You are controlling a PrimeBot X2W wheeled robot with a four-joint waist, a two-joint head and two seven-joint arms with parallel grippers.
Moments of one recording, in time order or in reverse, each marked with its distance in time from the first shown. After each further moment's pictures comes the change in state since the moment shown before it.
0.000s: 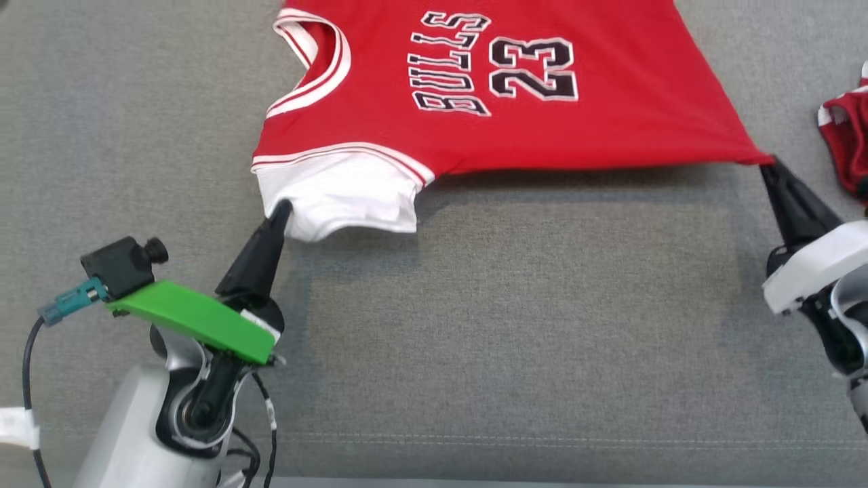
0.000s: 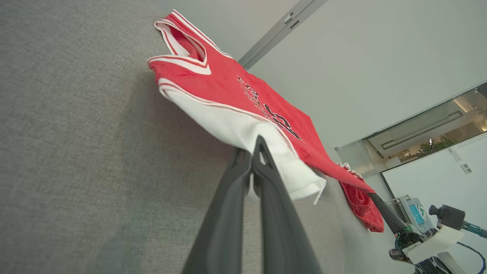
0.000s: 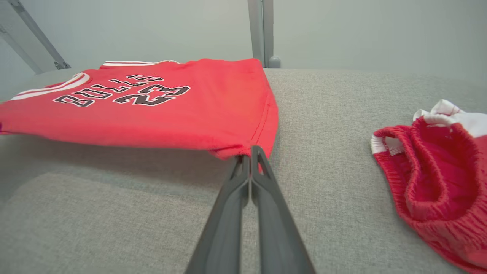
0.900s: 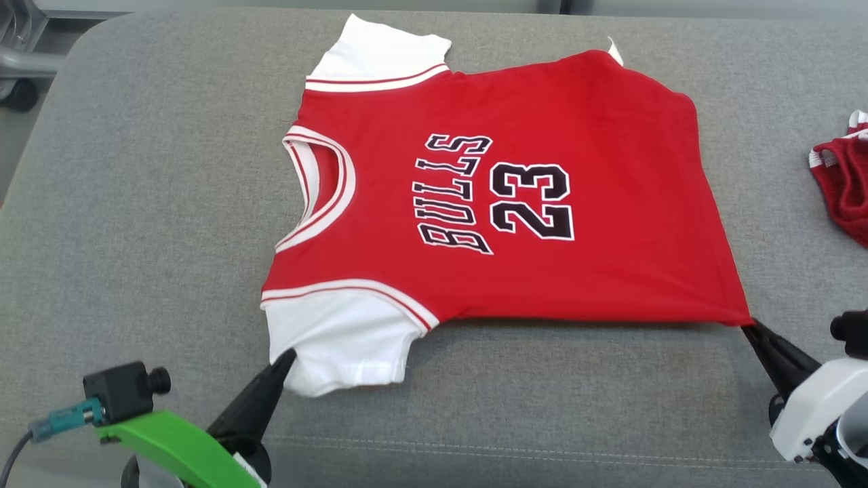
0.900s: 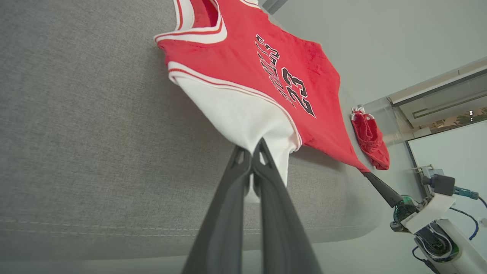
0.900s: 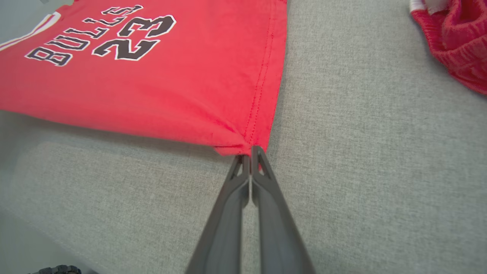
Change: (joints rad) left arm 0.402 0.173 -0.003 -0.403 -0.007 0.188 0.196; right arm 0.379 -0.045 0.002 -0.171 0.096 -0.008 0.138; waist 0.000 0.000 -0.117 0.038
